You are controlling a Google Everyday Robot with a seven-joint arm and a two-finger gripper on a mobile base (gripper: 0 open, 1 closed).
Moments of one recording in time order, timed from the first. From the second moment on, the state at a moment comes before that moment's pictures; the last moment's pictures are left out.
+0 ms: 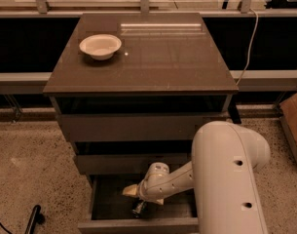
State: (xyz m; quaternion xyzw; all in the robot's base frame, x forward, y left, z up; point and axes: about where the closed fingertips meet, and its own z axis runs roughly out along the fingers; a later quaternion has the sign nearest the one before) arm 0.532 0.016 0.255 -0.98 0.09 -0.07 0.13
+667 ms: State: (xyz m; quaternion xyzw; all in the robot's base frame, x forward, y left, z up) arm 0.532 0.022 0.239 -0.99 0.09 -0.07 0.12
